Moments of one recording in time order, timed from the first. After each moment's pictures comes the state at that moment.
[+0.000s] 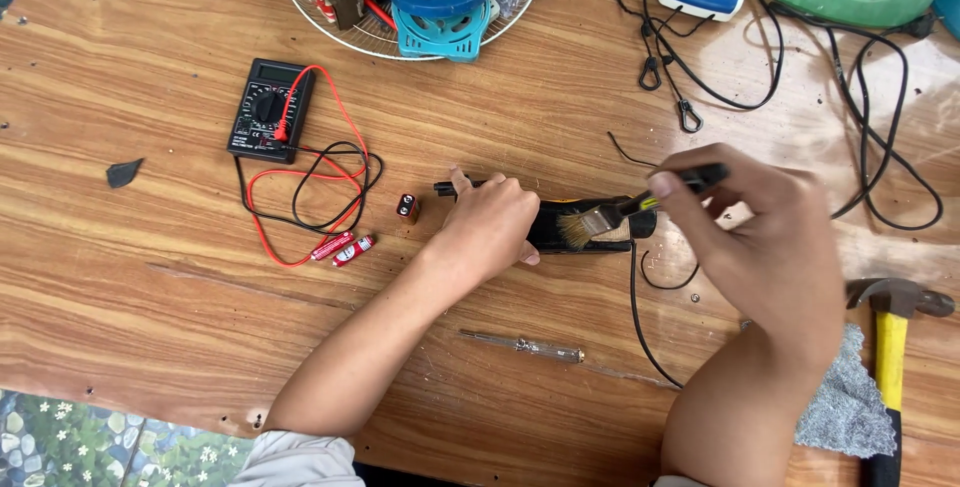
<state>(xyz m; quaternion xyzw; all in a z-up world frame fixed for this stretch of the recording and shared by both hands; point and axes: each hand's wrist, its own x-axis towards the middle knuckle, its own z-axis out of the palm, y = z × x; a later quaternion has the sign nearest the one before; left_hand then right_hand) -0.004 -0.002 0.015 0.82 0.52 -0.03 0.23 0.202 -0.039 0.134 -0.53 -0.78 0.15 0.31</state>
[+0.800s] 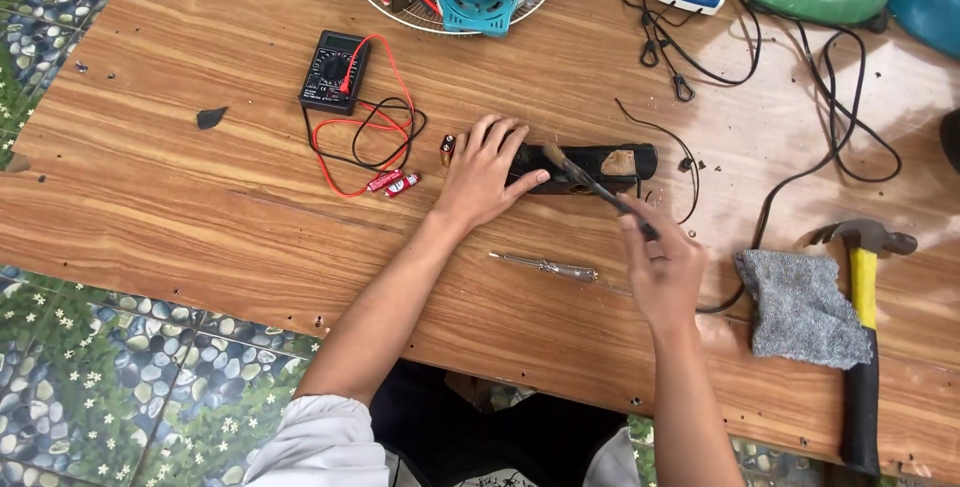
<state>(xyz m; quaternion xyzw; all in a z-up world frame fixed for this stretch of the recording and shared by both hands) -0.050 -0.044 -0.067 0.81 0.51 0.30 0.02 0.205 -0.142 -0.007 -0.53 -0.66 0.10 0.52</state>
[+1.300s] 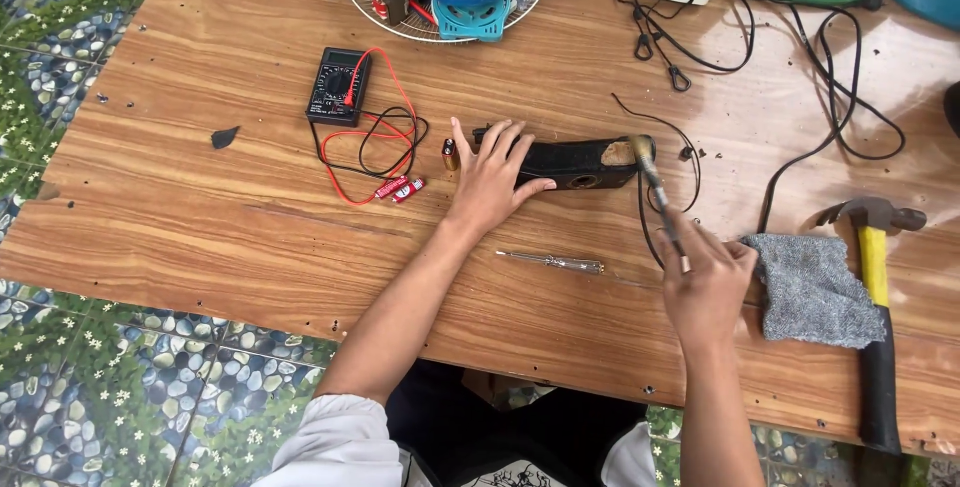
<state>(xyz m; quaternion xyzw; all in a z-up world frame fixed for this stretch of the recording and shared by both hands) -0.041 -0.048 -0.075 0.81 0.50 0.31 -0.03 0.254 -0.167 -0.041 -0.56 -0.74 -0.14 0.35</state>
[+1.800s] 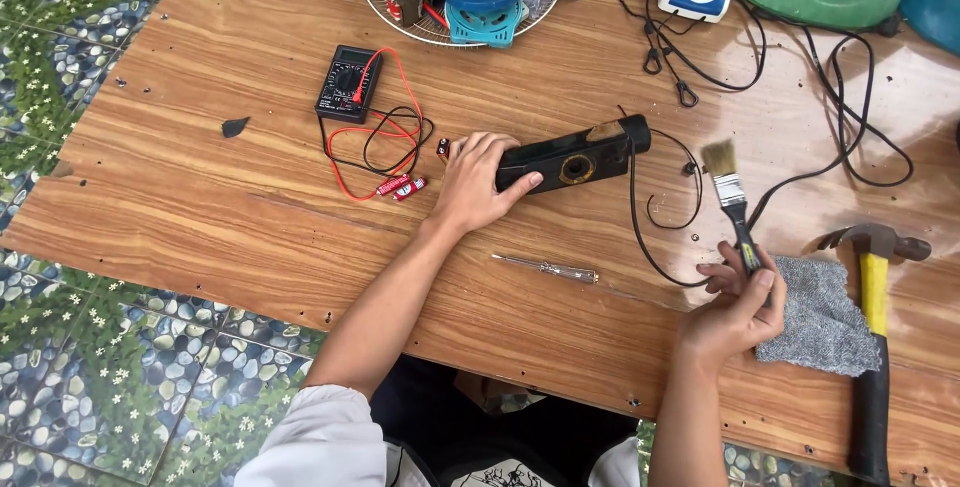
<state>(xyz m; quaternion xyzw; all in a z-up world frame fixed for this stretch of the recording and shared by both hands) -0.059 -0.055 -0.051 0.78 0.51 0.36 0.07 0.245 -0.166 -0.039 -0.52 -0.33 0.16 0.77</state>
